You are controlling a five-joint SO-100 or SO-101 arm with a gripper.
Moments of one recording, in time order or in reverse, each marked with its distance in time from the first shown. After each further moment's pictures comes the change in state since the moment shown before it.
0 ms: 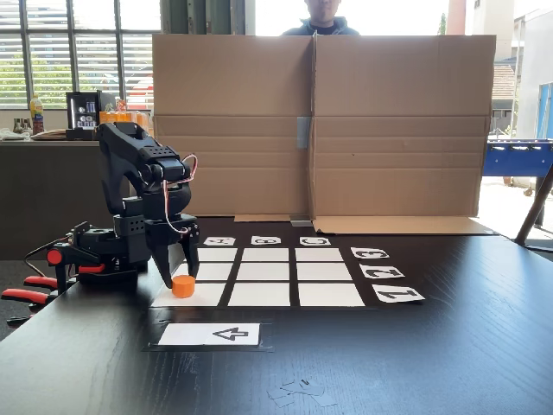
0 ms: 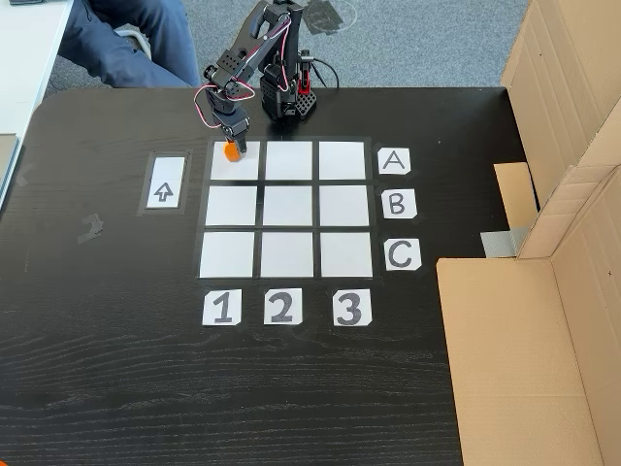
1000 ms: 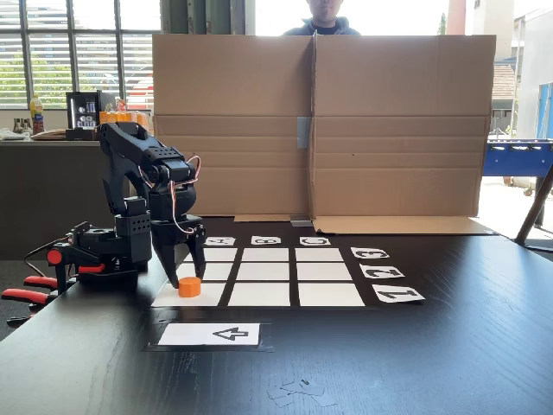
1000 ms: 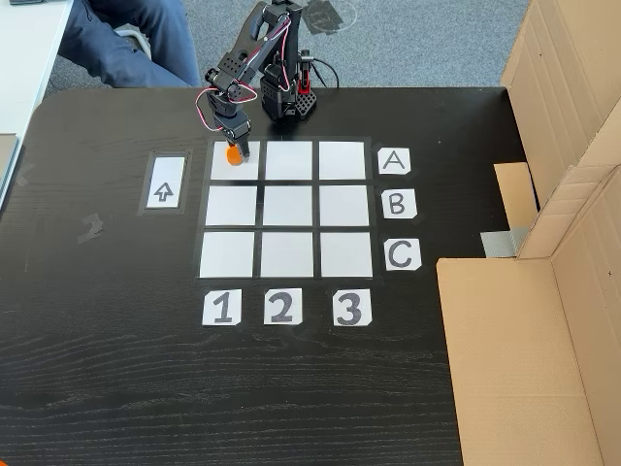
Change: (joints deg) arm -1.4 -1.2 -0.2 -1.6 1.0
